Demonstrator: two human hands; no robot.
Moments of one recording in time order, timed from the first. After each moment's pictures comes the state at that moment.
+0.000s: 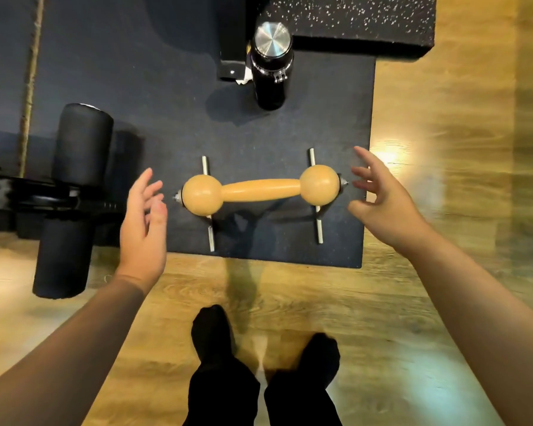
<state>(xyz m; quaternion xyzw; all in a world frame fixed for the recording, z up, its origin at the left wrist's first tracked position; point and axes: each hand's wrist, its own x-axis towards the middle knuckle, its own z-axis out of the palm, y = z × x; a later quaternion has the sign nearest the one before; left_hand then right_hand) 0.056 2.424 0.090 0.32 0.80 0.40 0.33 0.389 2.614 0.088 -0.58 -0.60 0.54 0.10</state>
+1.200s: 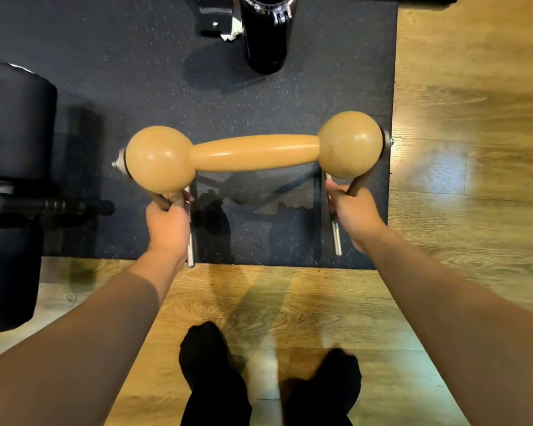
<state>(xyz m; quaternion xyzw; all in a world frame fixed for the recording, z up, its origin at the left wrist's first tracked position) 0.068 2.463 -0.091 0.06 0.80 0.47 0.38 0.347 2.591 -0.085 -0.70 -0.38 0.59 0.11</state>
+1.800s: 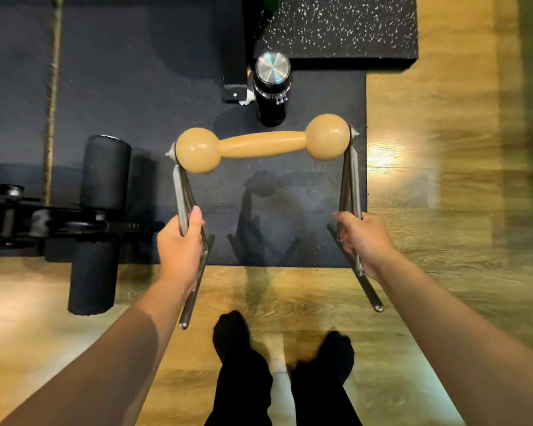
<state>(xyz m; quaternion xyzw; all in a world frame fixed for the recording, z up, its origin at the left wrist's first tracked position) 0.059 2.446 0.090 0.12 0.81 0.42 0.39 0.346 2.566 0.111 -0.72 -0.31 0.61 0.12</state>
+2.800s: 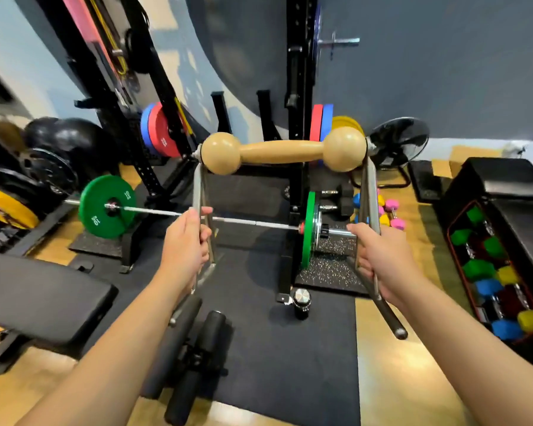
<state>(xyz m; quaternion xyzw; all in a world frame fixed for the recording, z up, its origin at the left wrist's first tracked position) 0.007 2.504 0.792 0.28 0.66 0.64 0.27 0.306 2.629 0.804 -0.50 -0.50 0.60 0.38</state>
